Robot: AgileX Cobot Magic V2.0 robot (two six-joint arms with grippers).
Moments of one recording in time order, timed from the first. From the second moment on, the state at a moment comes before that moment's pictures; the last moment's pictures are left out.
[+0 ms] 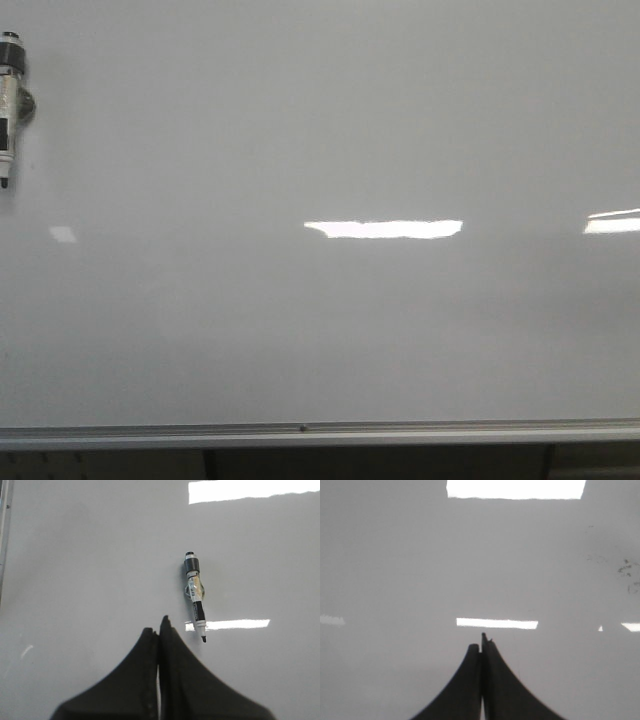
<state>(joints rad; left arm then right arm) 0.00 0.00 0.01 -0.02 -0.03 0.05 -0.02 -0.01 0.03 -0.02 -0.06 0.03</state>
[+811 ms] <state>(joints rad) 0.00 0.00 0.01 -0.02 -0.03 0.05 -0.02 -0.01 0.03 -0.02 -0.06 0.03</state>
